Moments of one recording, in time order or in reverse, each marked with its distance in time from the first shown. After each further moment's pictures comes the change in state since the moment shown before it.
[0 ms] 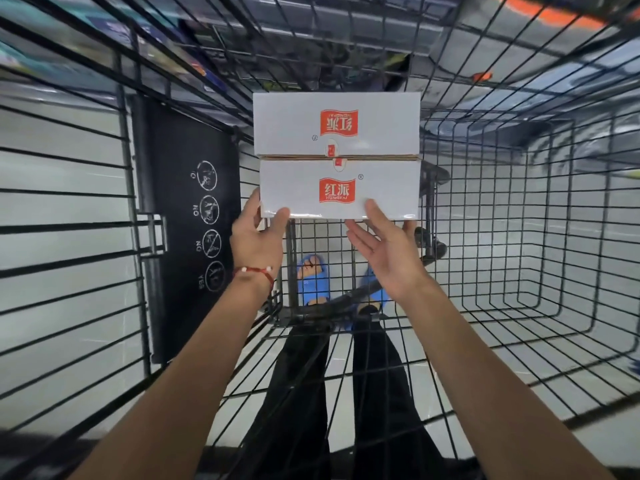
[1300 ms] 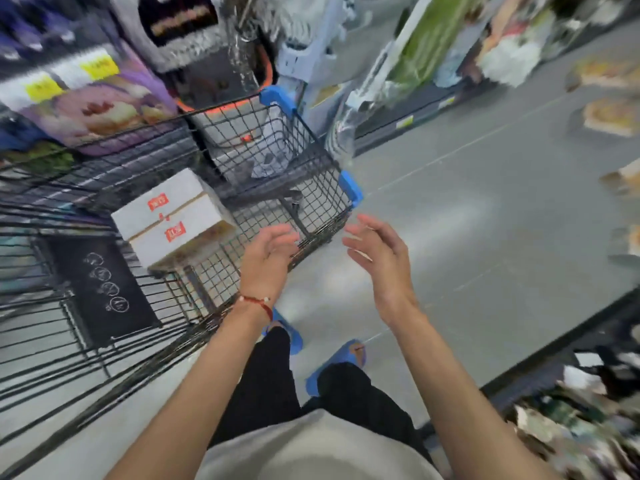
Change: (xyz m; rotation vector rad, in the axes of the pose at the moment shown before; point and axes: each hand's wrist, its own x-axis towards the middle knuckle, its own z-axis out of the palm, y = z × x) left_hand -0.387 0.112 0.112 0.121 -0.562 0.251; right_hand -0.369 -0.034 -0.238 0.227 0.291 -0.573
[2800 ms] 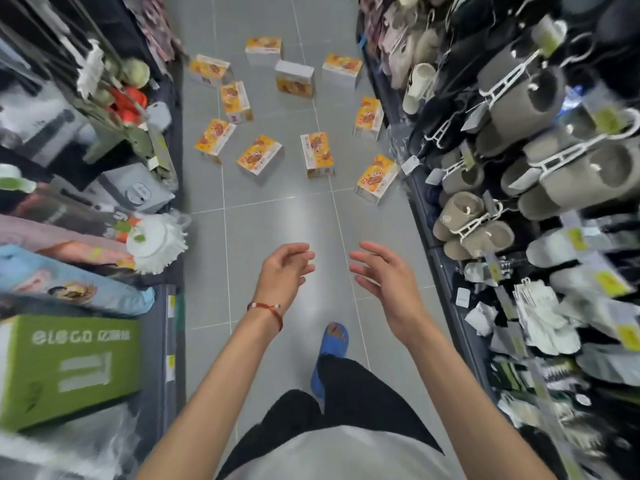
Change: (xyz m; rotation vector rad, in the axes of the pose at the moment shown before) left_hand 0.076 0.218 0.857 0.658 -1.100 0.057; right_hand 0.245 -0.324 -0.587 0.629 0.926 -0.133
